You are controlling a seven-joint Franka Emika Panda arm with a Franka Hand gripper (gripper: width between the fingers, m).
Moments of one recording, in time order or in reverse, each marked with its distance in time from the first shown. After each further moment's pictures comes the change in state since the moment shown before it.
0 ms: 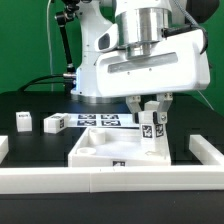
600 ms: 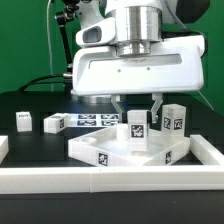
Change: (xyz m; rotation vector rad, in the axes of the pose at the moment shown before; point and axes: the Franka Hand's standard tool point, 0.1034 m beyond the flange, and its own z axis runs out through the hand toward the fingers) arm 0.018 0.010 -0.001 -0.025 0.009 -0.544
